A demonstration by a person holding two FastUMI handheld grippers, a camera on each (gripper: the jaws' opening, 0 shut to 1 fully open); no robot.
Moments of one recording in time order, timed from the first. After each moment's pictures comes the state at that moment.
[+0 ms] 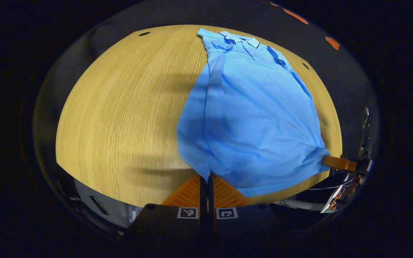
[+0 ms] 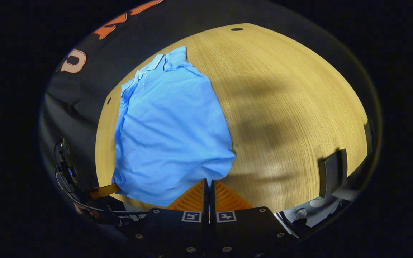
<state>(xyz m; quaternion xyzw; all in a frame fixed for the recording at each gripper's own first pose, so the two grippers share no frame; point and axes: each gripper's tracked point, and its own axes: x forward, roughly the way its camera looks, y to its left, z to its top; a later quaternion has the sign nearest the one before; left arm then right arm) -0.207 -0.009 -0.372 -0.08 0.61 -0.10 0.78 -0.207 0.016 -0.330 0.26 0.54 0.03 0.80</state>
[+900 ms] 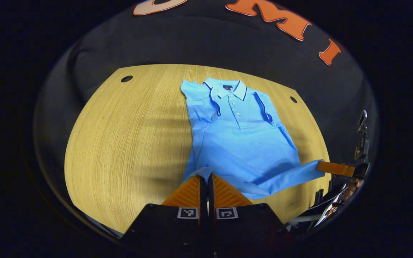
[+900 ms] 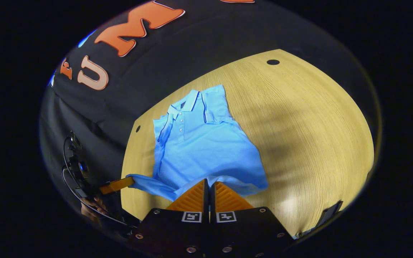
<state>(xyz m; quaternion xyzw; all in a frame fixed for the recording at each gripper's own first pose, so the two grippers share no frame) -0.033 -0.017 -0.294 -0.08 0.49 -0.13 0.86 -0.068 0.028 -0.242 0.29 0.43 0.09 0.85</state>
